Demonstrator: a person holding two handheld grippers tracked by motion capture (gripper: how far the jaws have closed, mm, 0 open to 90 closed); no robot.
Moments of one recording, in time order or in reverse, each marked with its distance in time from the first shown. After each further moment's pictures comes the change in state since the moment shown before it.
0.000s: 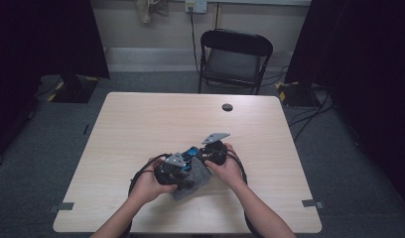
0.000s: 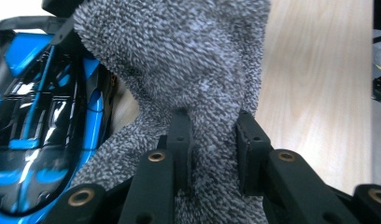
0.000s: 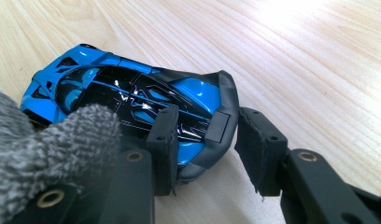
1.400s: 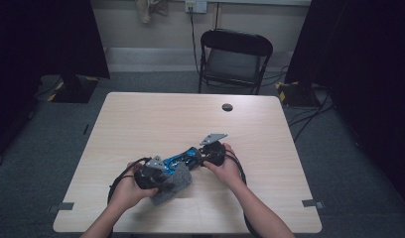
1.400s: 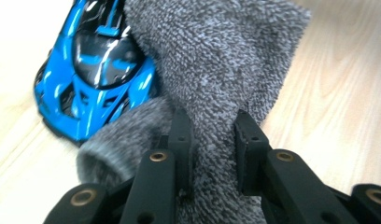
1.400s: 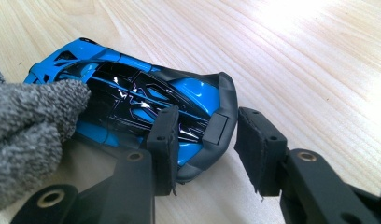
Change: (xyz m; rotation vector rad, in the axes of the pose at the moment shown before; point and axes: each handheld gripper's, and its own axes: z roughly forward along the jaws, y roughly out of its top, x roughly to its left) left arm 0.006 -0.038 -0.039 0.048 0.105 -0.068; right arm 0.005 0.002 0.001 0.008 -0.011 -0.035
